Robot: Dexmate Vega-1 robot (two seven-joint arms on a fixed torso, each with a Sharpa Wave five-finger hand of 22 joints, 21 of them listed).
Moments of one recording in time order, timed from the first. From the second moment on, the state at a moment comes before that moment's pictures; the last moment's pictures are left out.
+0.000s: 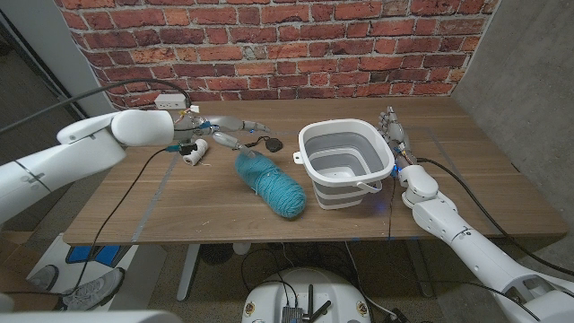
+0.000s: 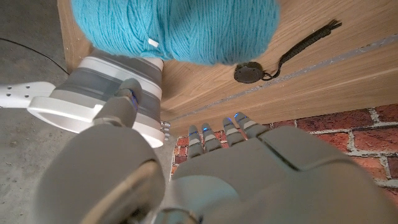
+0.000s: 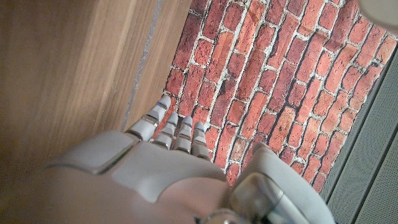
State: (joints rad) left arm 0.79 1.24 0.38 -1.98 -0.02 -0.11 -0.50; left_hand 0.56 -0.16 0.69 -0.19 0.18 0.02 -0.13 0.21 0.19 -0.01 -0.15 0.18 0.19 -0.03 -0.04 0.17 0.17 -0.05 -0.03 0.17 0.17; right arm -0.88 -0.49 -0.37 -1.34 0.52 0.31 -0.19; right_hand 0.09 0.11 0.23 0.15 0.27 0.10 0.00 0.19 0.17 0.11 -0.03 0.18 0.19 0.01 -0.02 0.19 0.36 0.26 -0.03 0.18 0.17
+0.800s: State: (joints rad) left arm 0.64 1.21 0.46 -1.98 0.19 -0.21 -0.74; left_hand 0.65 -0.16 0.62 -0.18 0.18 -0.17 -0.06 0.19 0.19 -0.17 -0.07 0.18 0.19 -0.17 -0.01 0.16 0.17 -0.17 -0.03 0.17 0.17; right arm -0.91 -0.50 -0.36 -1.38 0.51 0.29 -0.24; right_hand 0.08 0.10 0.24 0.15 0.27 0.10 0.00 0.19 0.17 0.10 -0.04 0.18 0.19 0.00 -0.01 0.19 0.35 0.25 -0.03 0.18 0.17
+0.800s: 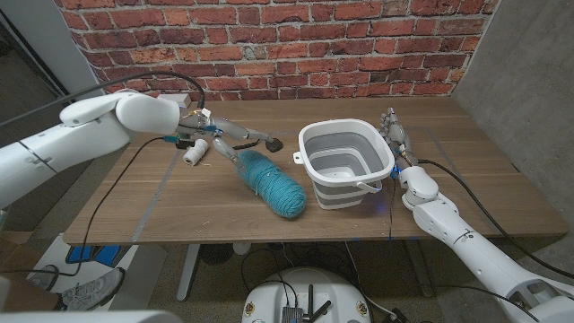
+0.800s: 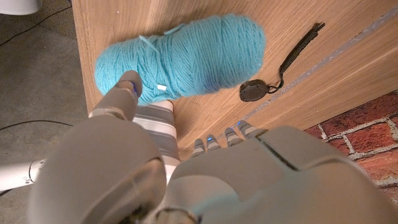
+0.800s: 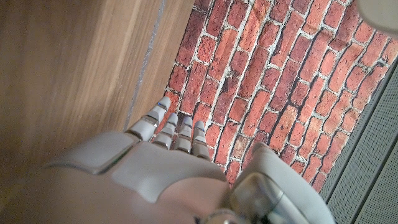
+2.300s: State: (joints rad) left arm 0.62 1.09 0.55 -1.99 0.56 -0.31 -0.75; left_hand 0.67 -0.14 0.57 -0.17 0.18 -0.17 -0.05 0.20 0.19 -0.17 0.01 0.18 0.19 -0.17 0.09 0.17 0.17 -0.17 0.04 0.17 0.17; right arm -0.92 -0.50 -0.35 -1.38 0.51 0.29 -0.26; right_hand 0.08 0.10 0.25 0.15 0.27 0.10 0.00 0.19 0.17 0.10 -0.03 0.18 0.19 -0.01 -0.01 0.20 0.34 0.25 -0.03 0.18 0.17
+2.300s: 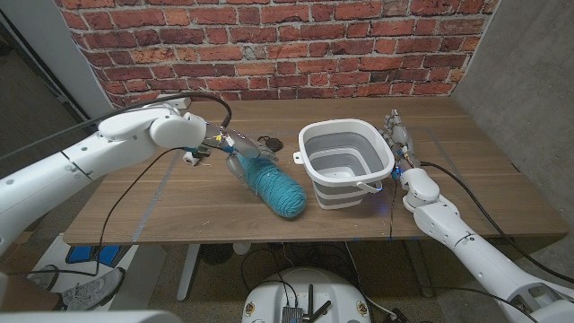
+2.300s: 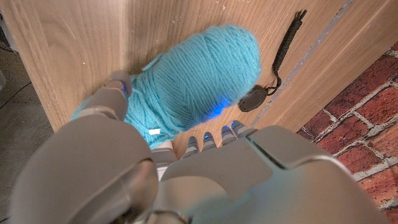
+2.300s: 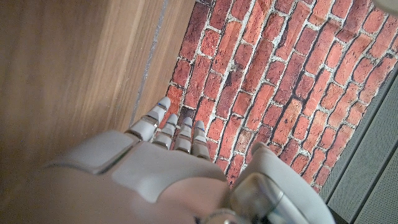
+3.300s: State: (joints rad) left arm 0.59 1.01 0.62 -1.85 0.66 -0.40 -0.67; left_hand 0.67 -0.14 0.54 -0.17 0.18 -0.17 -0.05 0.24 0.19 -0.17 0.00 0.21 0.19 -0.17 0.08 0.19 0.17 -0.17 0.04 0.20 0.17; right arm -0.94 -0.50 -0.34 -1.40 0.51 0.29 -0.28; right_hand 0.06 0.09 0.26 0.15 0.27 0.10 0.00 0.19 0.17 0.10 -0.03 0.18 0.19 -0.01 -0.01 0.20 0.33 0.25 -0.03 0.18 0.17
